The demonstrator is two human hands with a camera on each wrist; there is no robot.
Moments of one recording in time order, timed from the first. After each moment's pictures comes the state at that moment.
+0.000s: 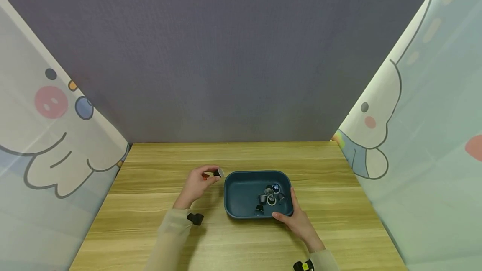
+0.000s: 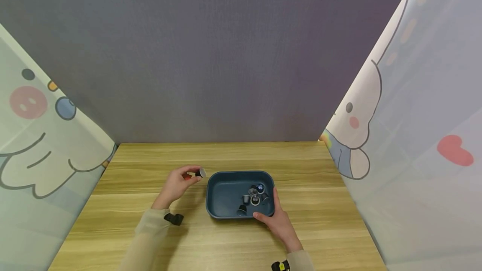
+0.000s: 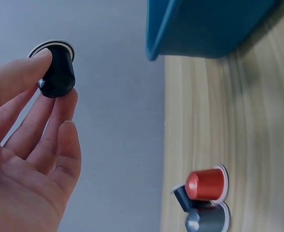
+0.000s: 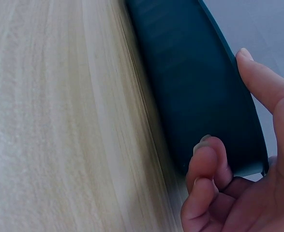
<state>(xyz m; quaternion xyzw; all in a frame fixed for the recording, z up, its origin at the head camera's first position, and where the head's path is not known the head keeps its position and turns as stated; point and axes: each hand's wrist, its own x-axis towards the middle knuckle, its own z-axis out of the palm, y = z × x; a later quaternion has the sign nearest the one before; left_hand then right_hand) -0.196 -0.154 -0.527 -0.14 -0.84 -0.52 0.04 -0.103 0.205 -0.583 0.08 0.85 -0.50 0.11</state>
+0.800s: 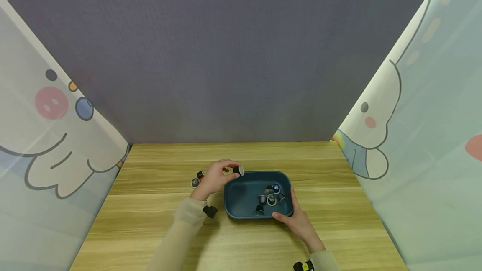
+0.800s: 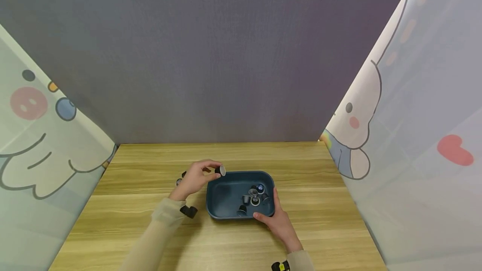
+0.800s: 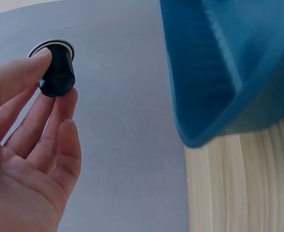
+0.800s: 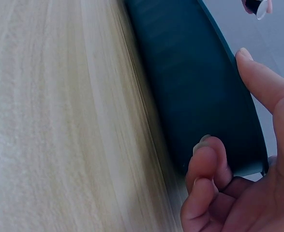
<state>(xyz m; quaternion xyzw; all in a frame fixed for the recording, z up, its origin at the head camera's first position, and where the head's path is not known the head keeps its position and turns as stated) -0.212 -0.104 -0.504 -0.24 -0.84 -0.49 0.00 -0.103 0.205 -0.582 0.08 0.87 -0.48 0.10</state>
